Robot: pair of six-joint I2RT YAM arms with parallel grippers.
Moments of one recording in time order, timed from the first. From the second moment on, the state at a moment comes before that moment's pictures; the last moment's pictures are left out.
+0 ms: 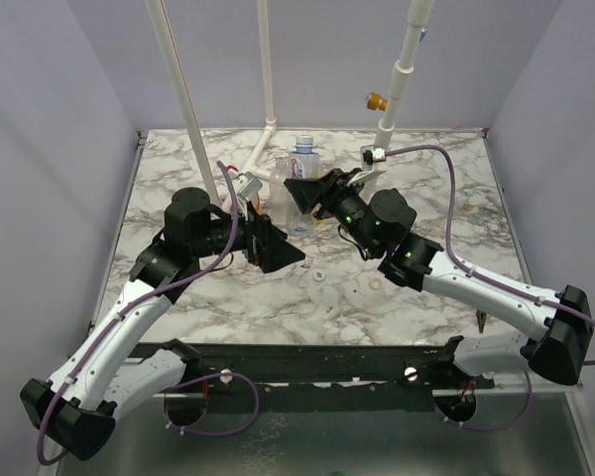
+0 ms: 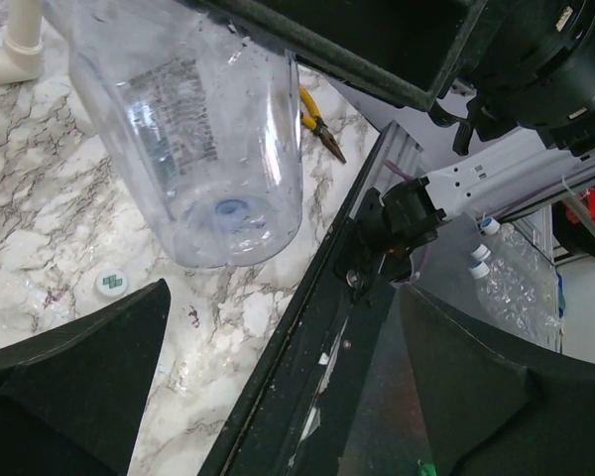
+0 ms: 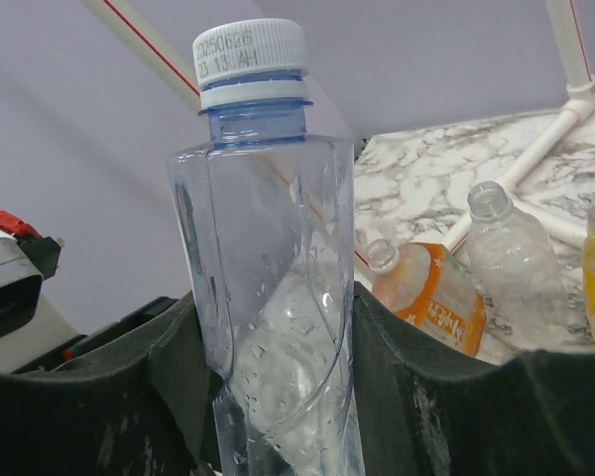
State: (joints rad) left arm -0.51 0.91 0.95 -0.29 0.73 -0.42; right arm 0.95 1.27 1.06 0.33 0.32 0.60
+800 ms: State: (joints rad) left arm -0.51 0.91 1.00 -0.26 0.57 -0.37; right arm 1.05 1.36 1.12 0.42 0.29 0.59
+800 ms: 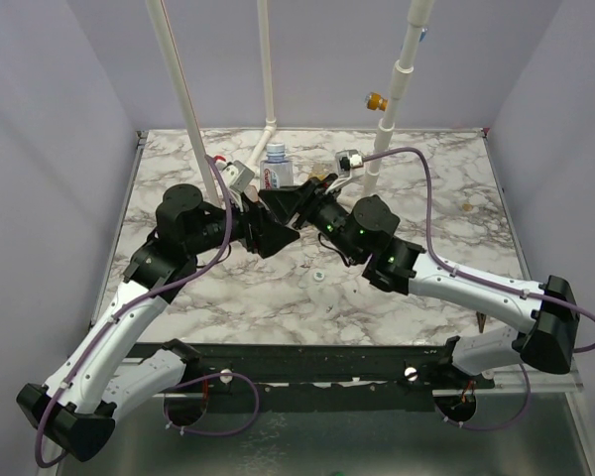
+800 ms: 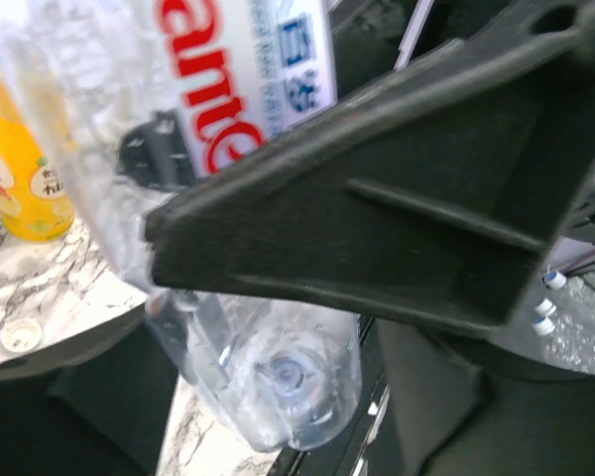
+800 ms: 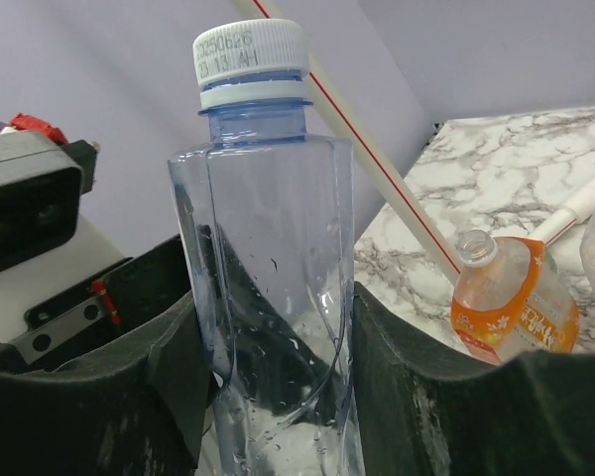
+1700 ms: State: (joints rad) left arm -0.51 0.85 0.99 -0.26 0.73 -0.27; right arm 0.98 1.36 1.54 -0.02 0.08 0.44
